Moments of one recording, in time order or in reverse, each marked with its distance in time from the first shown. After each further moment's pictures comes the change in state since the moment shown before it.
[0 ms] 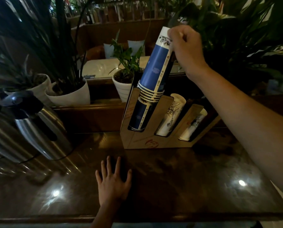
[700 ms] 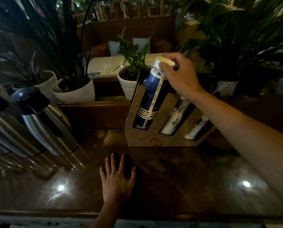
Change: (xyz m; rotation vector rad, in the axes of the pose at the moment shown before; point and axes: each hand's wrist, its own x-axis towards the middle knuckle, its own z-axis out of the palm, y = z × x) left_hand 0.001 -0.002 0.002 -0.014 0.032 0.024; right_hand -0.047 0.042 0.024 -0.115 -0.118 0.005
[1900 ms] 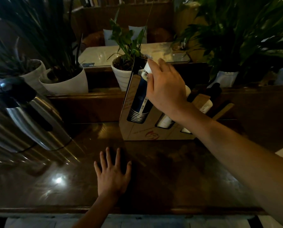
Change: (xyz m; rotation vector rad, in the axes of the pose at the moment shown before) left_hand -0.001 0.002 -0.005 0.025 -0.066 0.018; right_hand -0.059 -0.009 0.032 -0.747 -0.044 -0.242
